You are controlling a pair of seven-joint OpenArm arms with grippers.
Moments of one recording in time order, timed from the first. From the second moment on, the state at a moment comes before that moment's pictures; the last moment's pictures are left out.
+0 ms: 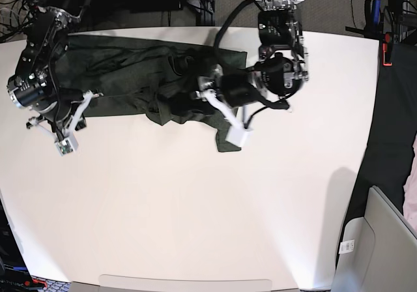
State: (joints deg) left arm 3.2 9.7 -2.5 105.4 -52.1 -1.1 74.7; right arm 2.6 11.3 22.1 108.2 17.5 39.0 -75.3
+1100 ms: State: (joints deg) left arm 9.4 -4.8 -18.9 105.2 -52.1 -0.8 75.3; right arm 13.0 5.2 7.0 102.2 3.9 38.4 -75.0
